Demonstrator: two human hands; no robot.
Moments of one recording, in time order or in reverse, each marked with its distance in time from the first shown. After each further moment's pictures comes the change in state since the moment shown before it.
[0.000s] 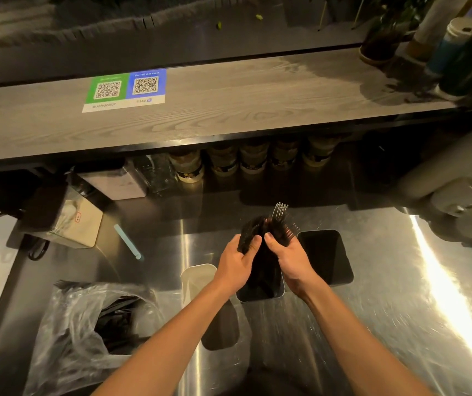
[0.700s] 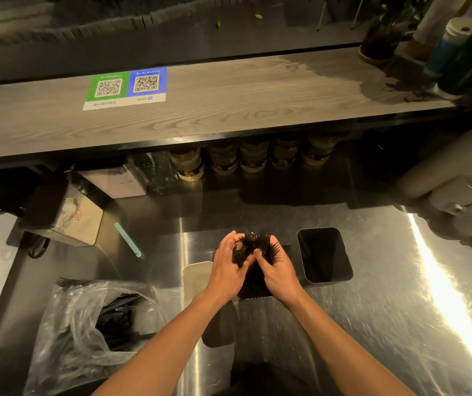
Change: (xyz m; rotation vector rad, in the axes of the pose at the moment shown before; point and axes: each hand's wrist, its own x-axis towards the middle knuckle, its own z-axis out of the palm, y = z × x) left_hand -0.009 -0.031 -0.006 0.267 0.108 0.073; right_hand -0.007 0.041 0.009 -0.295 -0.045 -0.163
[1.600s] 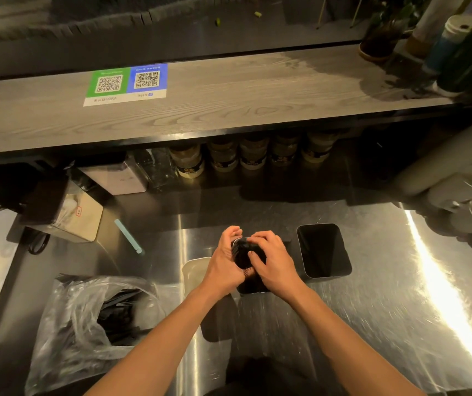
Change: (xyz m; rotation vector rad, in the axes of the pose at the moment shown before) left_hand -0.003 -0.007 -0.012 -0.059 -0.099 0.066; right_hand 0.010 0.008 -0.004 -0.687 -0.015 -0.259
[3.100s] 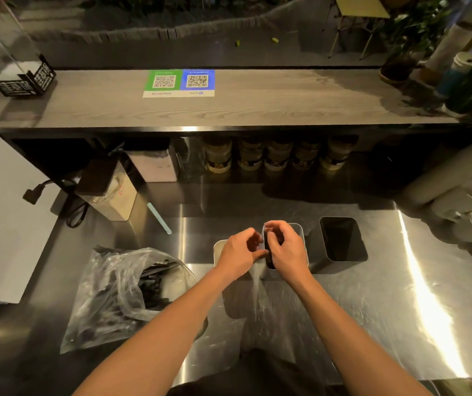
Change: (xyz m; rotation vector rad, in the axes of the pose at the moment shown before) left_hand -0.042 -0.005 -0.043 0.135 0.035 0.063; right_hand -0.032 -0.065 0.033 0.207 0.247 0.114
